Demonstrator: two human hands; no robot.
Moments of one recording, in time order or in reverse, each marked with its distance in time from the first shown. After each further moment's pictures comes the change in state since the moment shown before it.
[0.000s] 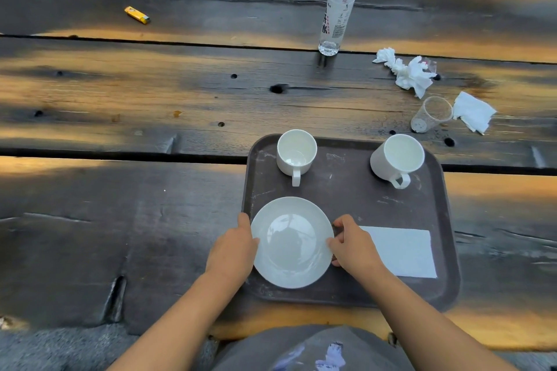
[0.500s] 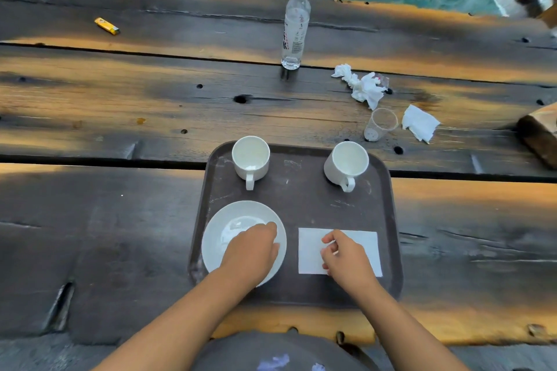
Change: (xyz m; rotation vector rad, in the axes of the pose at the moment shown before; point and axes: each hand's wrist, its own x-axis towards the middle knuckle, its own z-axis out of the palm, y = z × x) left_hand -0.017 0.105 0.024 0.046 -0.012 0.342; right_hand -0.027 0.057 -0.057 0.029 0.081 -0.052
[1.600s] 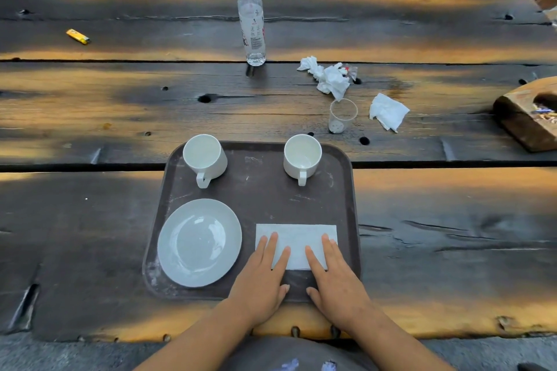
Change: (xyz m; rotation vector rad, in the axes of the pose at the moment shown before) left_hand -0.007 0.079 0.111 0.284 -0.163 0.177; right_hand -0.010 0.106 -0.034 -0.637 -0.157 -0.392
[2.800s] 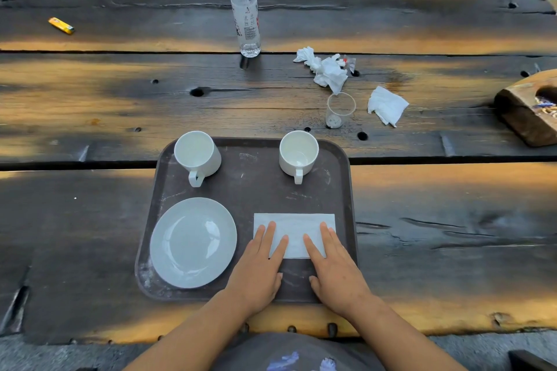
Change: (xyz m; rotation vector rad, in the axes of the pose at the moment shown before) left_hand 0.016 -0.006 -0.006 -0.034 0.029 0.003; right_hand 0.015 0.008 -0.012 0.015 -0.003 0.024
